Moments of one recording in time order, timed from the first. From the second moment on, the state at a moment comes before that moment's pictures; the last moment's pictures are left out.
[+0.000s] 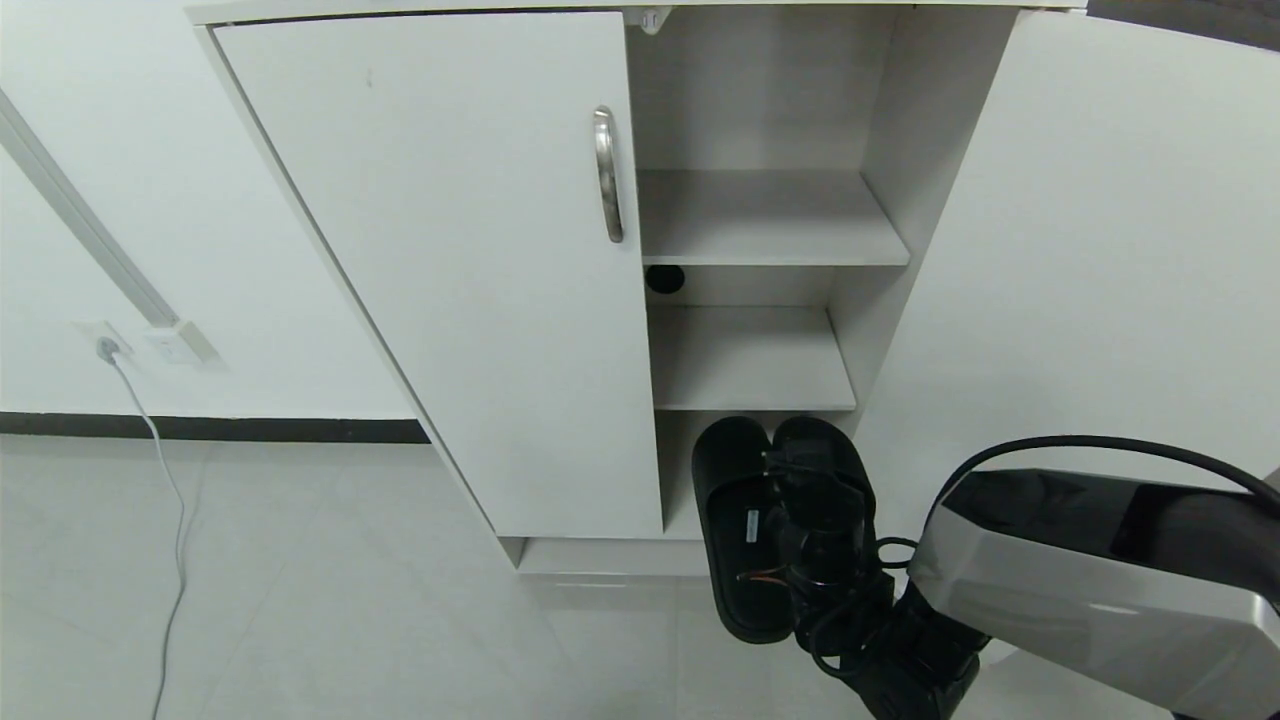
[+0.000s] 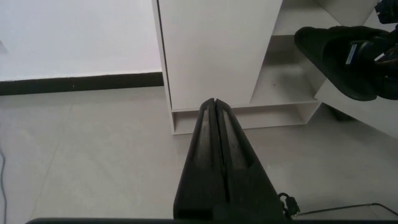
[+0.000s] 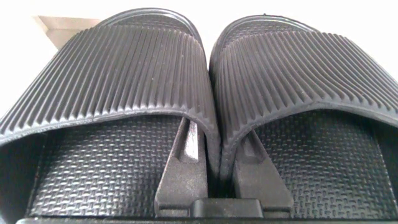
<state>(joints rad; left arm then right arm) 0.00 0.00 0.00 0.00 -0.08 0.01 0.74 2.39 -0.94 -1.38 -0.71 0.09</state>
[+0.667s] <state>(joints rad) 0.00 0.00 0.00 0.00 -0.08 0.01 0.74 2.39 -0.95 -1.38 -0.72 0.08</state>
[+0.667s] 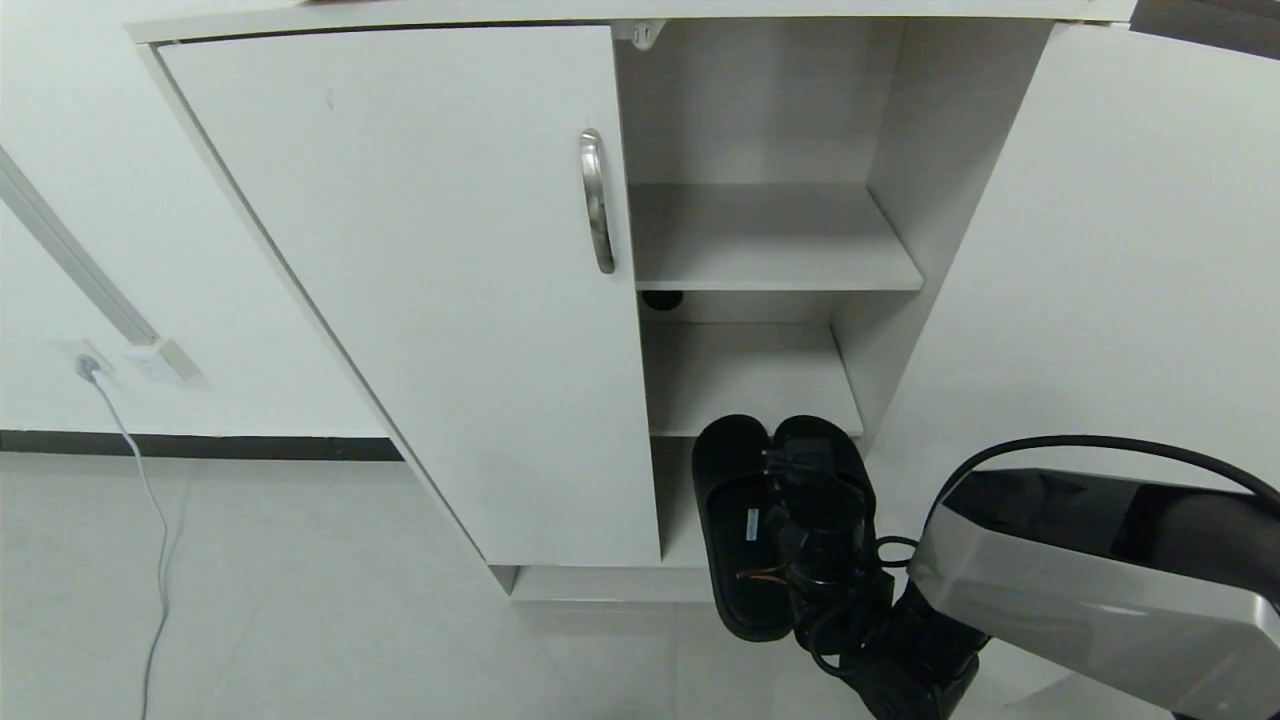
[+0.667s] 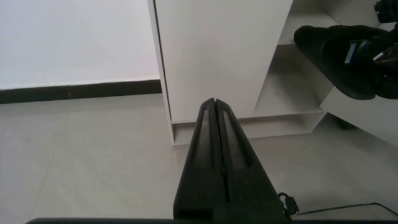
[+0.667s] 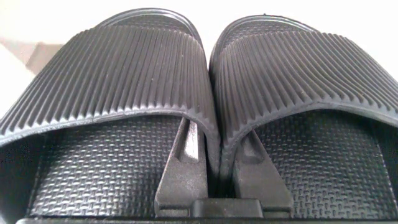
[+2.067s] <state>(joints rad) 0.00 0.00 0.00 0.00 -0.08 0.01 0.68 2.45 -1.17 -1.19 -0.66 0.07</state>
